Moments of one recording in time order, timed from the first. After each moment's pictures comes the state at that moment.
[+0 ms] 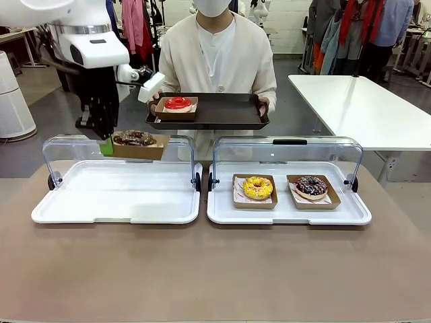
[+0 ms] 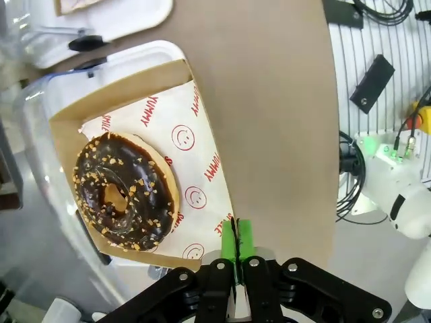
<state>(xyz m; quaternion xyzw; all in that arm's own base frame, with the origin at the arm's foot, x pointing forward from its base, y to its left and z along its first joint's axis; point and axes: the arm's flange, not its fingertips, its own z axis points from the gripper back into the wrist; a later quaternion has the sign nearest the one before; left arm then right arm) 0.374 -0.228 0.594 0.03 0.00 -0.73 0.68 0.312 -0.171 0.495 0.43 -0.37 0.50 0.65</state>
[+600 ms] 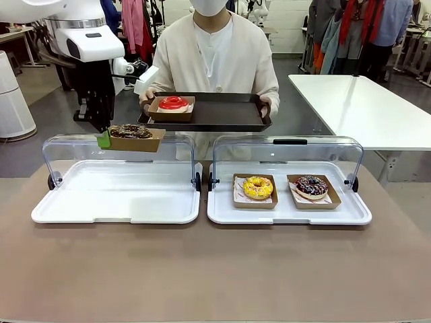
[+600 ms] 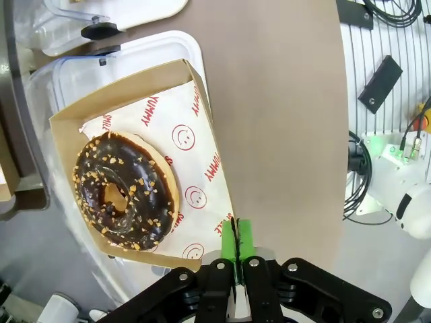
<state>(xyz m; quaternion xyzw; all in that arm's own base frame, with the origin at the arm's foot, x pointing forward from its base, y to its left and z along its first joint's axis) 0.388 -0.220 0.592 0.03 -0.01 -0.72 0.69 0.312 -0.171 0.495 0.43 -0.37 0.50 0.65</state>
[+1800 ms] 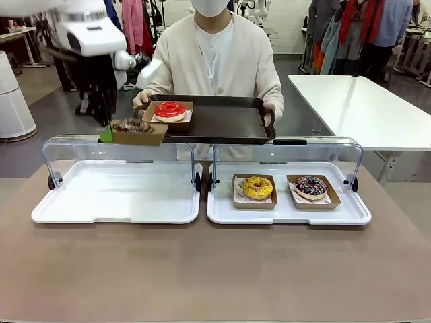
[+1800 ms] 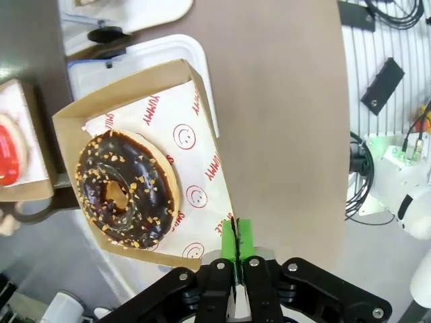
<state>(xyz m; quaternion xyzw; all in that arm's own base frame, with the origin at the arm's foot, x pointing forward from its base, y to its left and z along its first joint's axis) 0.385 -0.227 0.613 0.04 -0.02 -0.73 0.69 0.312 -0.171 0.495 0.43 -0.37 0.50 0.65</state>
